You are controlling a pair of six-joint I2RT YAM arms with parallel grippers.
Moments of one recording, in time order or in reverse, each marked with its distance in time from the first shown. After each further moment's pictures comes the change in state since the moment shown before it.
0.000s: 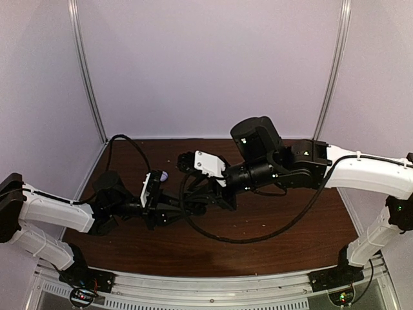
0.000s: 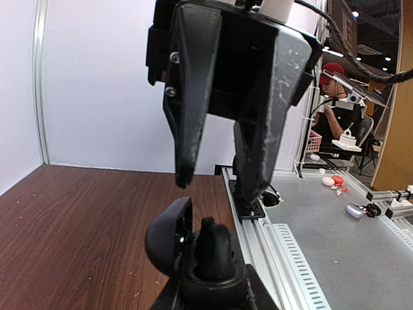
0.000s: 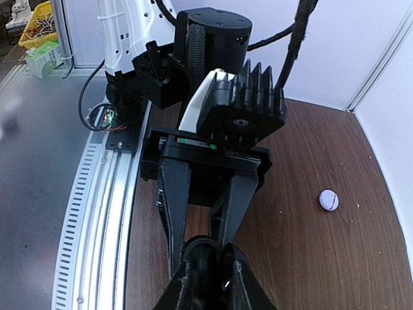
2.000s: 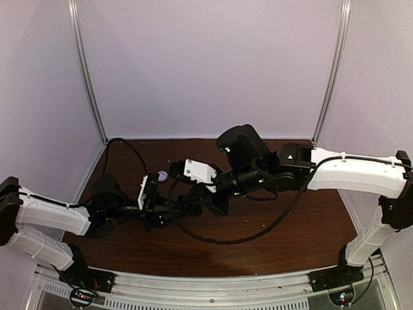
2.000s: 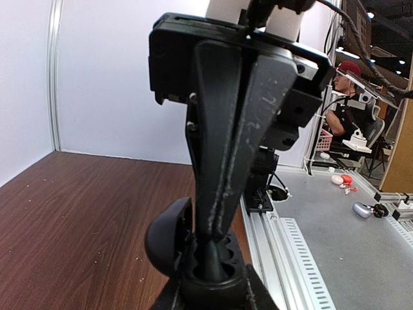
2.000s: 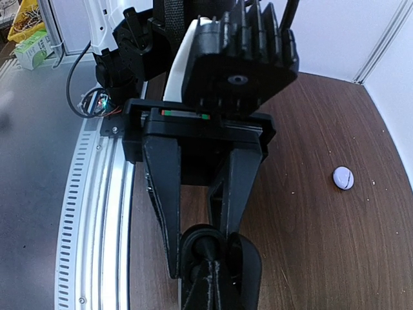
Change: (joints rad) left arm 0.006 -0.044 -0.049 -0.027 -0.045 0.000; right arm 0.006 0.083 0.026 -0.036 0.042 0.044
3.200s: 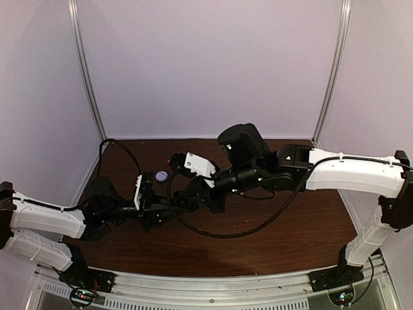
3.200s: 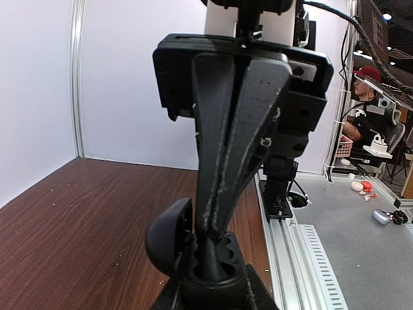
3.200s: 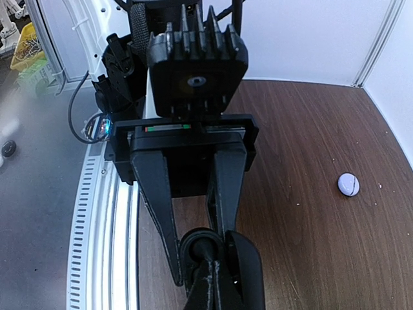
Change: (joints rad) left arm -0.008 -0.073 -0.032 -0.014 -0.122 0.027; right arm -0.016 0.003 -0.024 0.095 -0.056 0.090
